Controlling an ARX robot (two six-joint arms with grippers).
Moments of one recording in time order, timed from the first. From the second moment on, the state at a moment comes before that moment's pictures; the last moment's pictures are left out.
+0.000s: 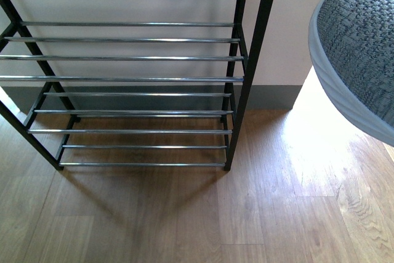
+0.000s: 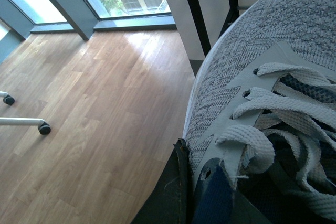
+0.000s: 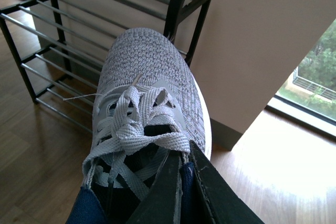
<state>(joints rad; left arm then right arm) -0.49 0.74 0.36 -0.22 -0.89 -0.16 -0.02 0.36 0.24 -0.10 -0.41 -0.33</state>
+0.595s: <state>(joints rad) -0.49 0.74 0.36 -0.22 -0.89 -0.16 -0.02 0.36 0.24 -0.10 -0.41 -0.33</state>
